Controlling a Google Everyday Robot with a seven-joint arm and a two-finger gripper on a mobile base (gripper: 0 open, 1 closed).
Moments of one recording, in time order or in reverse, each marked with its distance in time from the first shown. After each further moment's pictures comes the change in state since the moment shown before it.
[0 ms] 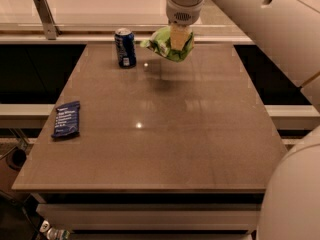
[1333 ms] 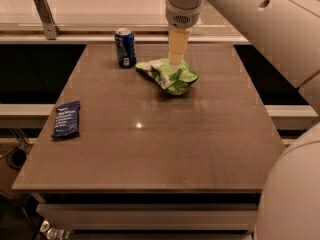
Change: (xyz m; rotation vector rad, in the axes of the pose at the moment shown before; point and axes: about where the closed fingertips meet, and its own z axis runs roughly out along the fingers) arm -0.001 0.002 0.007 -0.005 0.002 -0.004
